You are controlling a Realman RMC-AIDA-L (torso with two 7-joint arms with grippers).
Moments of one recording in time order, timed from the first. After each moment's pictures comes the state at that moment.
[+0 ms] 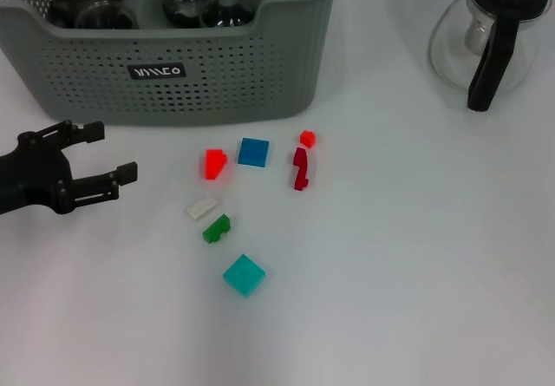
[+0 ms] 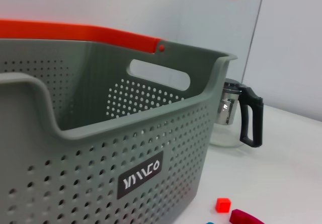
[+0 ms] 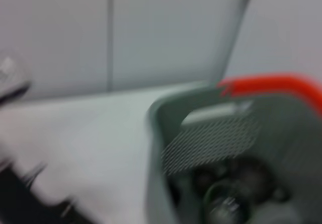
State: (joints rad) left arm -0.33 -2.05 0.30 0.64 2.15 1.65 -1.12; right arm 1.24 2.10 -1.28 -1.09 -2.34 -1.35 2.38
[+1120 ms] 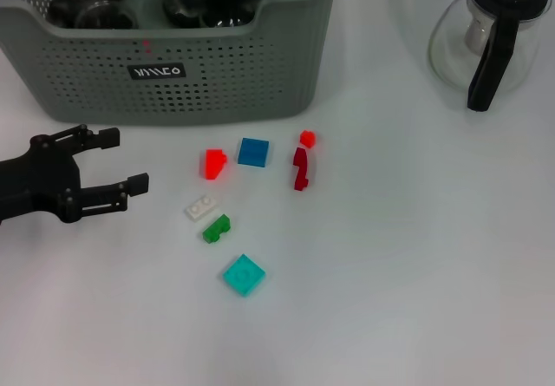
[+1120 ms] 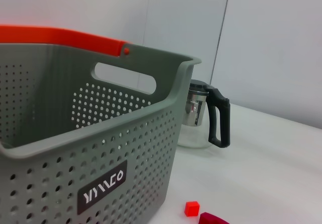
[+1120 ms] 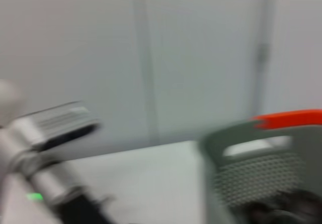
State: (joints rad) left arm -0.34 -2.03 0.34 0.64 2.15 1.71 -1.12; right arm 0.86 2.10 -1.28 -1.33 -1.99 -1.42 2.20
